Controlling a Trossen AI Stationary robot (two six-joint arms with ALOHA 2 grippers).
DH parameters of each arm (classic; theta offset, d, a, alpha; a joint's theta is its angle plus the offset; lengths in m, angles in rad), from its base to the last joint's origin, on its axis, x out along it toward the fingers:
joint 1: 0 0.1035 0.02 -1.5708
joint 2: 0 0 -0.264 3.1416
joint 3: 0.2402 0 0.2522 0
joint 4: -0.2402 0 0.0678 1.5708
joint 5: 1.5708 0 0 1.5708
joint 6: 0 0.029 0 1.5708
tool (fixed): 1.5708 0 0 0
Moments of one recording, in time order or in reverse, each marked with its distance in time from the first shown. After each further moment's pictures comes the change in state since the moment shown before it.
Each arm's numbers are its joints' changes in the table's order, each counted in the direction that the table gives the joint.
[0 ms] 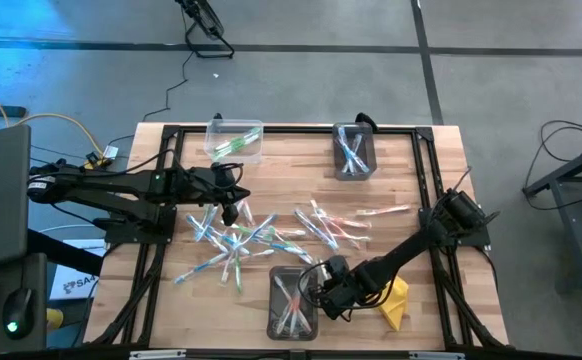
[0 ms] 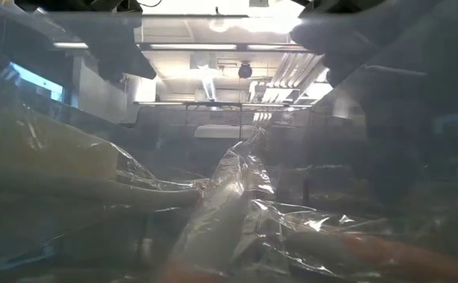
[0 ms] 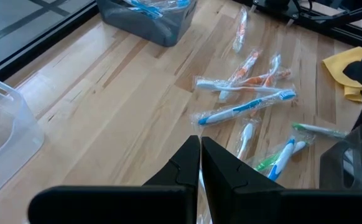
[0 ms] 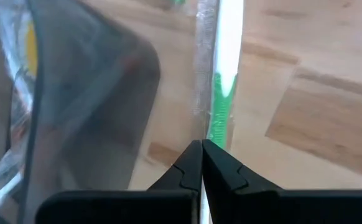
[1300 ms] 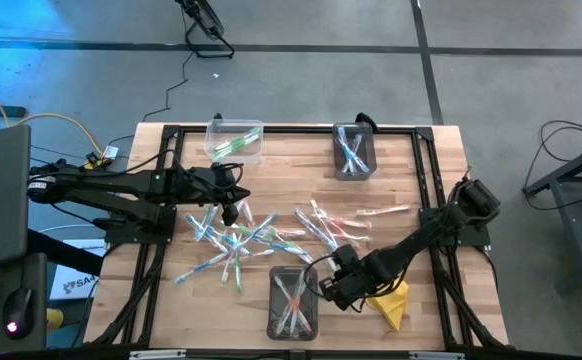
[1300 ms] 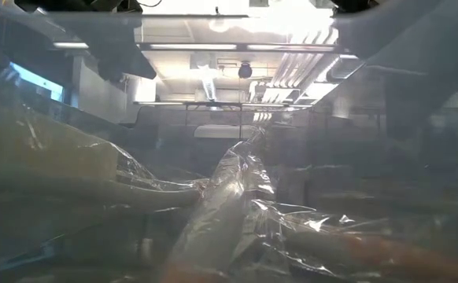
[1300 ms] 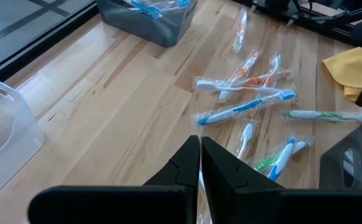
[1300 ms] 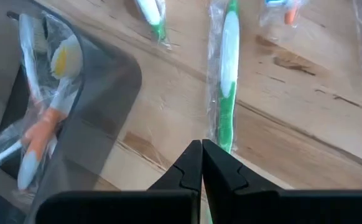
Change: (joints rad) left arm 0.000 0.000 0.000 0.001 0.000 0.000; right arm -0.019 -0.150 0.000 -0.218 -0.005 -0.171
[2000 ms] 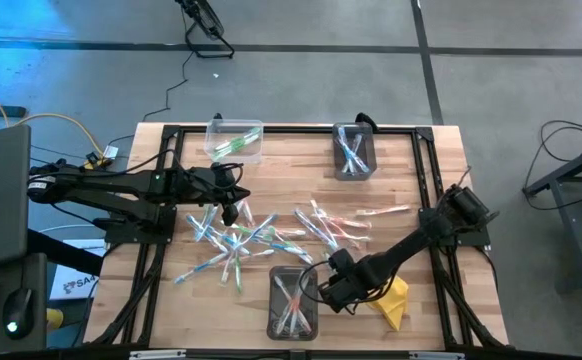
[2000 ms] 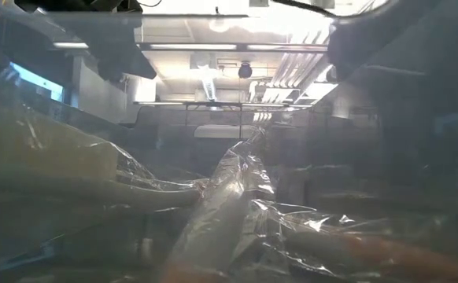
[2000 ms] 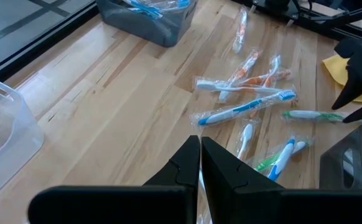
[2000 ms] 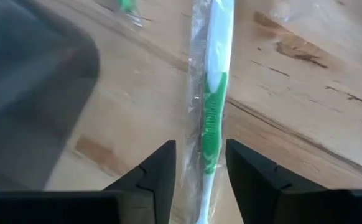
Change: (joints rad) left arm 0.000 0.000 0.000 0.000 0.000 0.000; right arm 0.000 0.111 0.000 0.009 -0.022 -0.042
